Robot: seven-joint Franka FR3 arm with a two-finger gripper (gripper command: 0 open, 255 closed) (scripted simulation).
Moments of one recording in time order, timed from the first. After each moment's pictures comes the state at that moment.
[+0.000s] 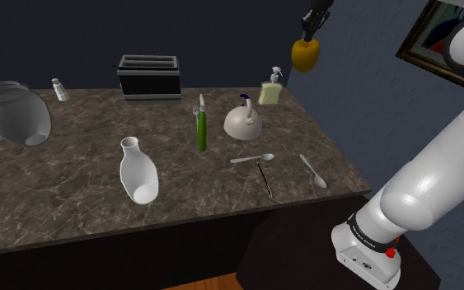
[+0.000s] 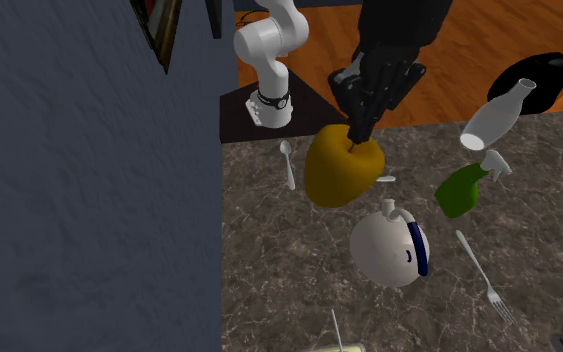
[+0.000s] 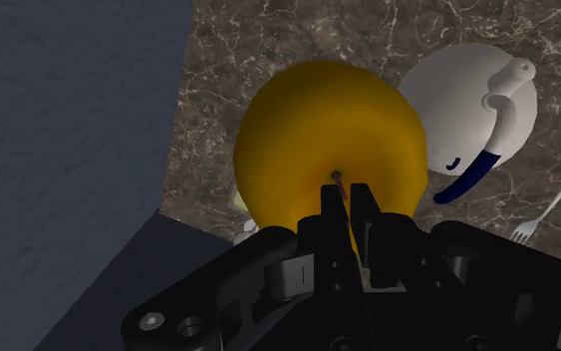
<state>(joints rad) -0.04 -0.01 -0.28 -1.51 -0.13 1.69 -0.23</state>
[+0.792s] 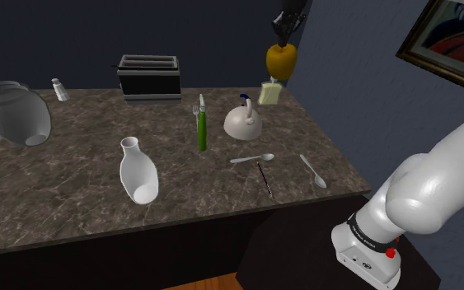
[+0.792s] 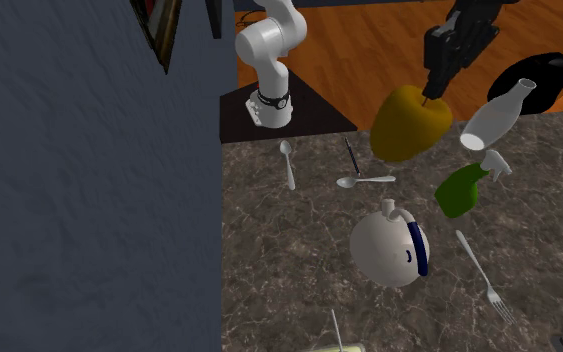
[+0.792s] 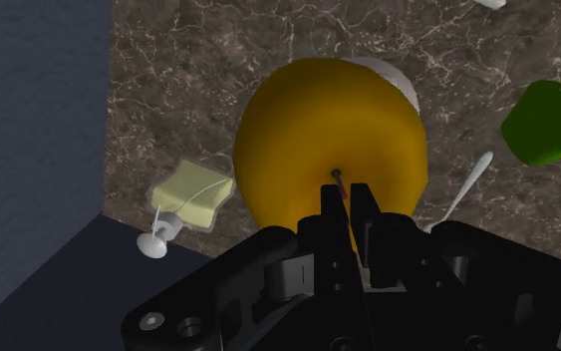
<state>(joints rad) 0.10 -0.10 -0.11 -1.61 -0.19 1.65 0.07</state>
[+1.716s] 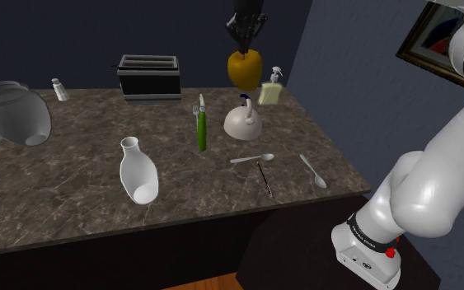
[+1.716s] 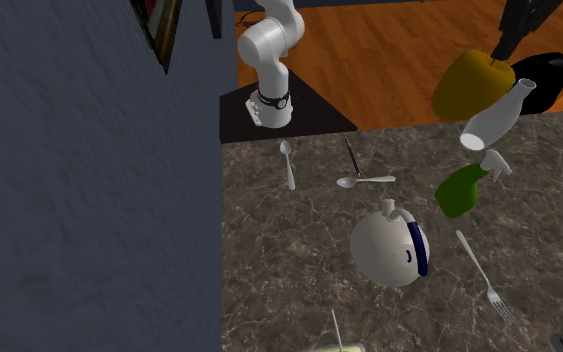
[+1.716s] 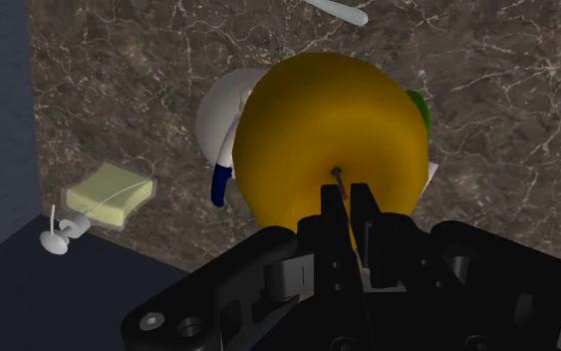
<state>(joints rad) 0.26 0.01 0.07 -1.47 -0.21 1.54 0.39</state>
